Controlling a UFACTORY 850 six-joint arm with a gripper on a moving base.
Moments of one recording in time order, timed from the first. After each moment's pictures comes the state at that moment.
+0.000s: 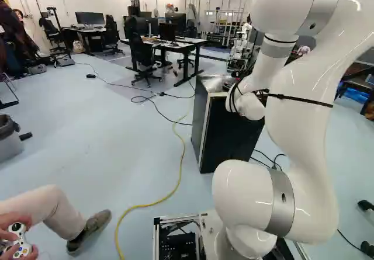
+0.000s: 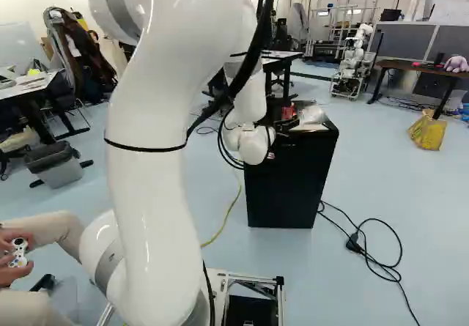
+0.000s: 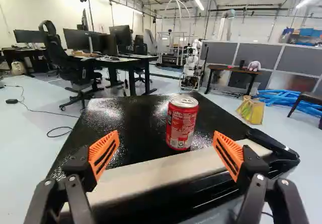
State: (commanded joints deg) arm -25.3 -26.6 -41.9 -9.5 70.1 0.0
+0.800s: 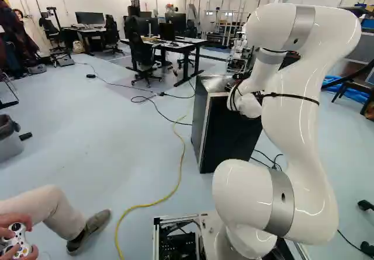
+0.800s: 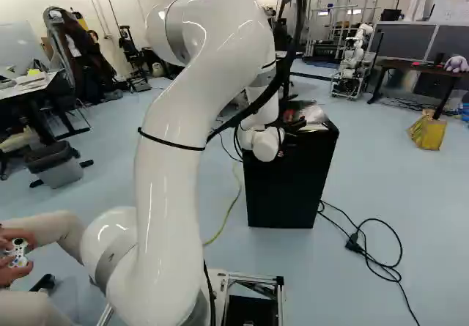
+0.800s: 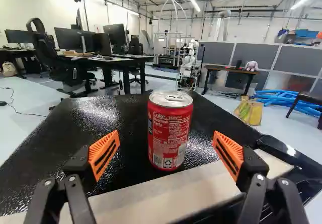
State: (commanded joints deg) arm -26.5 -36.5 -52.8 -9.5 70.1 0.0
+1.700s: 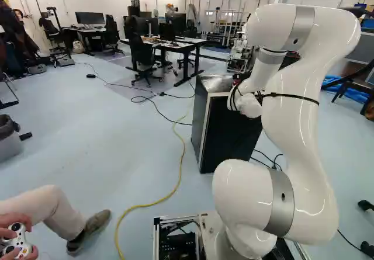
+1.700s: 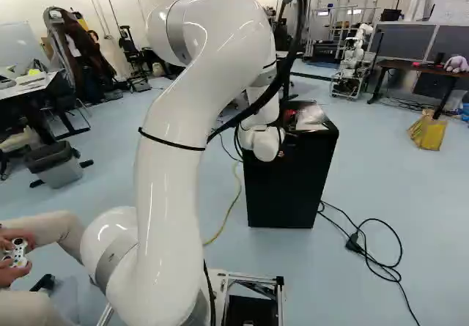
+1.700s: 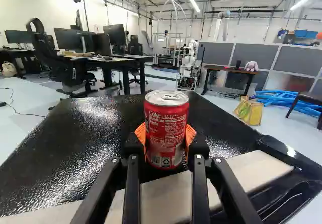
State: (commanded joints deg) arm -26.5 -36.5 -52.9 -9.5 70.1 0.0
